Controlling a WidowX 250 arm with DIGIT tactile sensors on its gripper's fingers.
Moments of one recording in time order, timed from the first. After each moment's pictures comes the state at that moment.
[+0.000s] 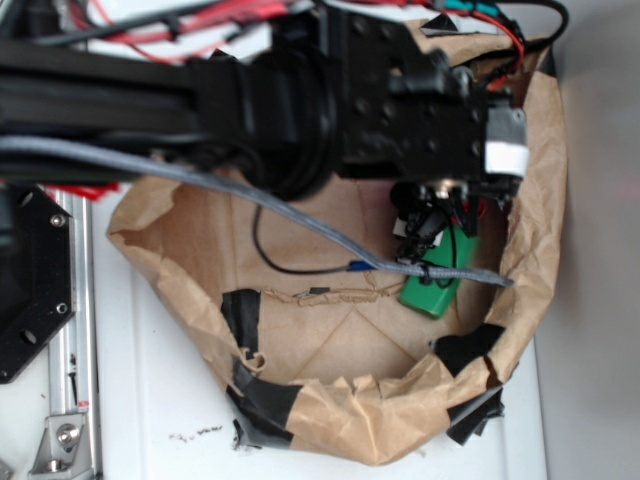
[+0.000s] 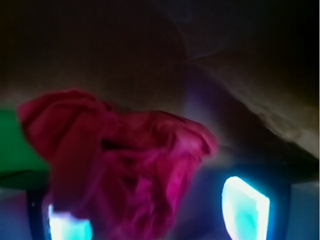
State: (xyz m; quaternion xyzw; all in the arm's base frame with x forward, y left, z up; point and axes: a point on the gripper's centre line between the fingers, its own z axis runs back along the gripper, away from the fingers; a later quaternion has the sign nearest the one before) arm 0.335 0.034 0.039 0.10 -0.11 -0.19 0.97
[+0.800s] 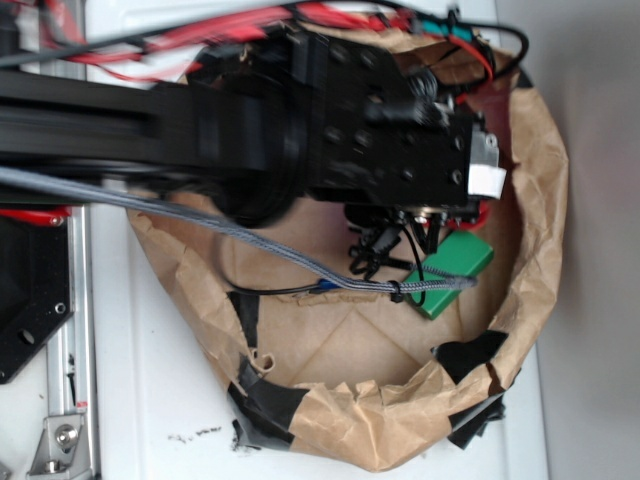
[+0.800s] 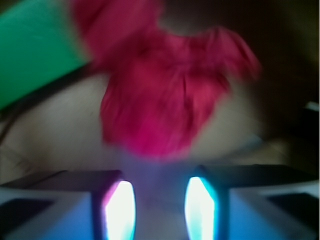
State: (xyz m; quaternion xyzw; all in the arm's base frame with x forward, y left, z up) arm 0.296 0.027 0.070 0.10 -0.05 -0.17 0.98
